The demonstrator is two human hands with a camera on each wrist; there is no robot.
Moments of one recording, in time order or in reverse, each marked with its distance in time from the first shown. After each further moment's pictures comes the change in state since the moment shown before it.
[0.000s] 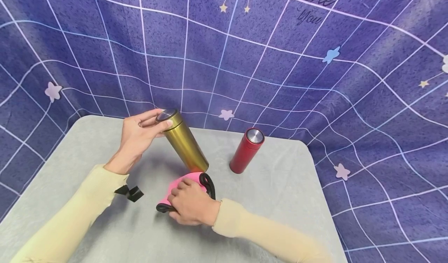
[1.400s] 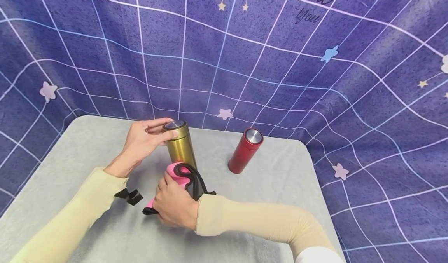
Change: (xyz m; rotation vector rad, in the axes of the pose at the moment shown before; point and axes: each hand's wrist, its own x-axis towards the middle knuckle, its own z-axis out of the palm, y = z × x) left_hand -0.006 -0.010 0.002 0.249 -0.131 -0.040; right_hand 0.026 -0.022 -0.042 -0.395 -0.008 -0.047
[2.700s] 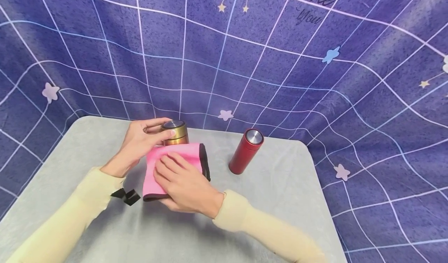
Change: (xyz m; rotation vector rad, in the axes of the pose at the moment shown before) left_hand 0.002 0.003 -0.006 0.049 -0.007 0.049; right_hand -0.023 0.055 0.009 0.250 0.499 0.109
